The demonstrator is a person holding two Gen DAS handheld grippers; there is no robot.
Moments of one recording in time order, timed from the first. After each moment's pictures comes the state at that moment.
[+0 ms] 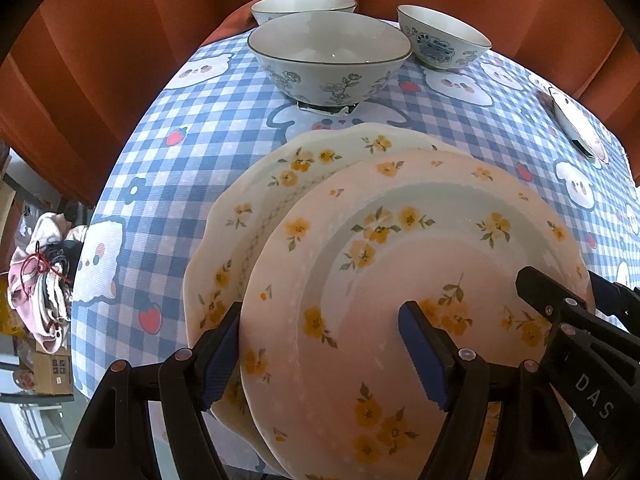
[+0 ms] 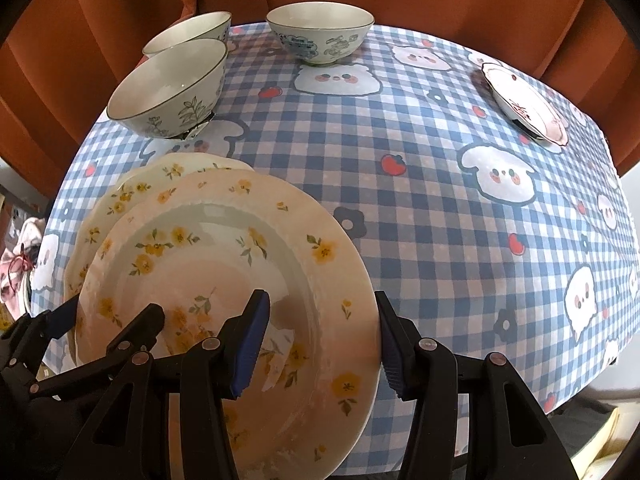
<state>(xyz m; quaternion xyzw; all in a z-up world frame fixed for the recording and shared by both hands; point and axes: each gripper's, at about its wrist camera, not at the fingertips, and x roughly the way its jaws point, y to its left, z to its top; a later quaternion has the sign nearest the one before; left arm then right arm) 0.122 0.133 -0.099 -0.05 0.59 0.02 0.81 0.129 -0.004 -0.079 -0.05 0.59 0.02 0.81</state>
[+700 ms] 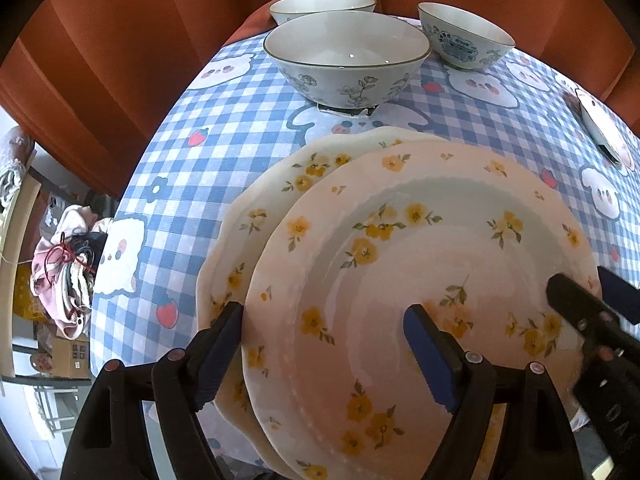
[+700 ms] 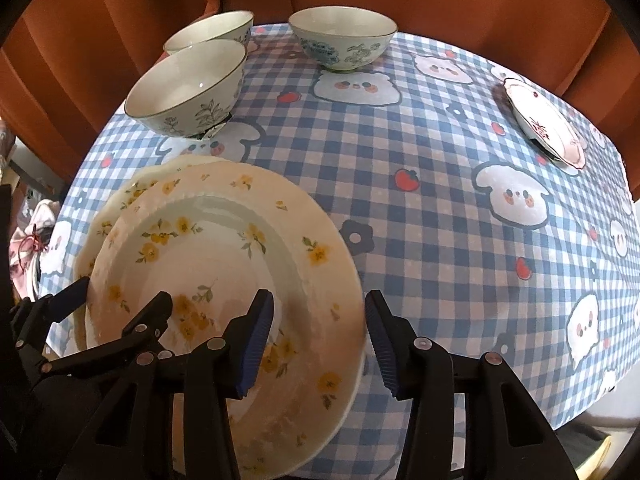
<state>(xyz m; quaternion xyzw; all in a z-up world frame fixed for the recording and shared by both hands) 0.127 0.128 -0.099 -0.02 0.60 0.07 0.80 0.135 -0.010 -0.072 -0.06 0.58 0.06 0.81</state>
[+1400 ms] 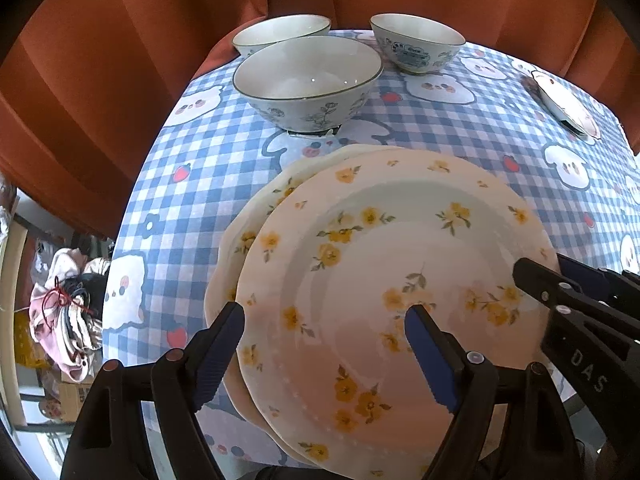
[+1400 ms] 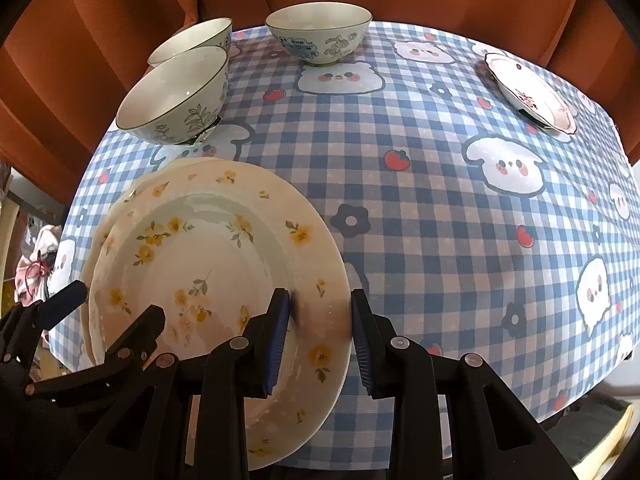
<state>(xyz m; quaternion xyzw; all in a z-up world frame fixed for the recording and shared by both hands) 0.119 0.125 -0.078 0.01 0.58 0.00 0.82 0.128 -0.013 -0.075 -0.02 0.59 0.04 0.81</state>
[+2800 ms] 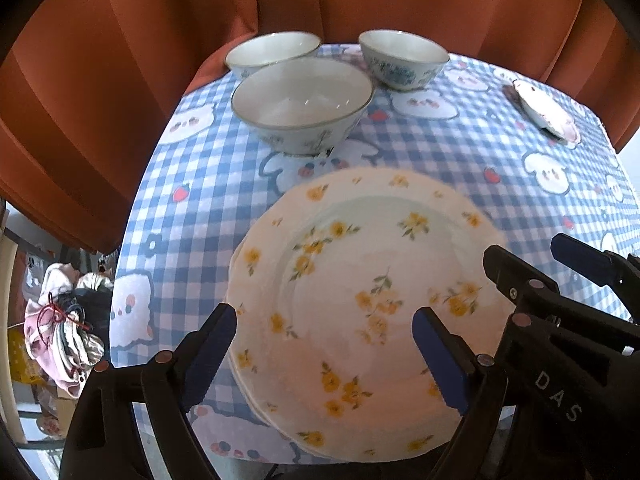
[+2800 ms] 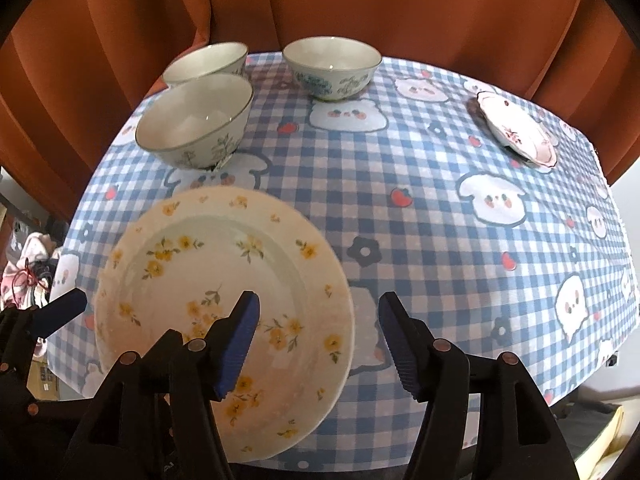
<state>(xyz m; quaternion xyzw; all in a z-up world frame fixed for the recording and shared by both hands) 0.121 0.131 -0.057 0.01 0.56 -0.03 0.82 0.124 0.018 -0.047 -0.05 0.55 0.01 0.83</state>
